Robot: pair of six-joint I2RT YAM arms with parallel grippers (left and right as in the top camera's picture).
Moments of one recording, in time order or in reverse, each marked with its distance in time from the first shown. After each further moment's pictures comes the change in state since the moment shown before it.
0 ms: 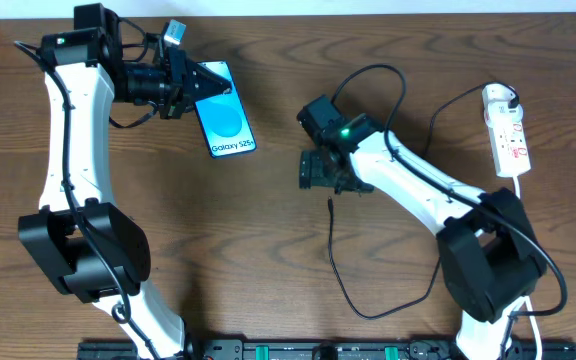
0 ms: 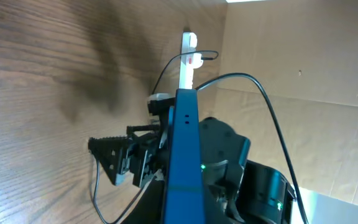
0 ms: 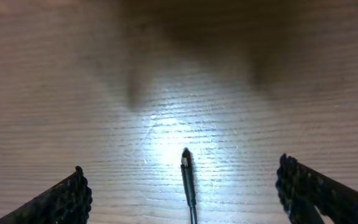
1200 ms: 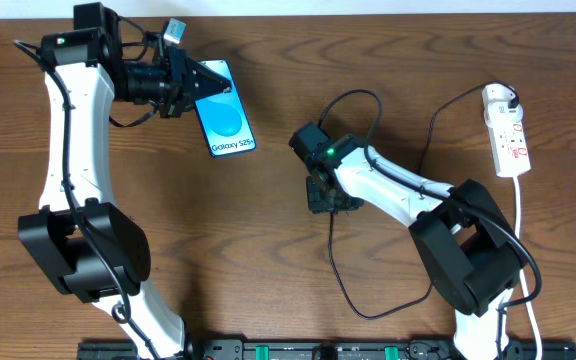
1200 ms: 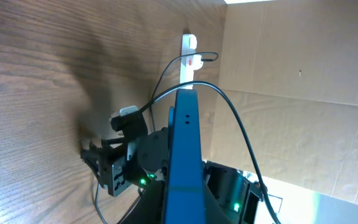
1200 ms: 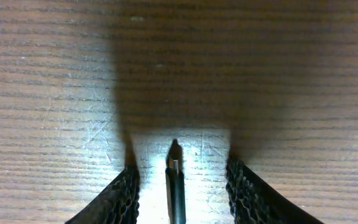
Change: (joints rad) left arm 0.000 0.000 0.000 0.014 0.000 0.000; right arm 0.052 0.069 -0.103 0.057 0.007 -0.095
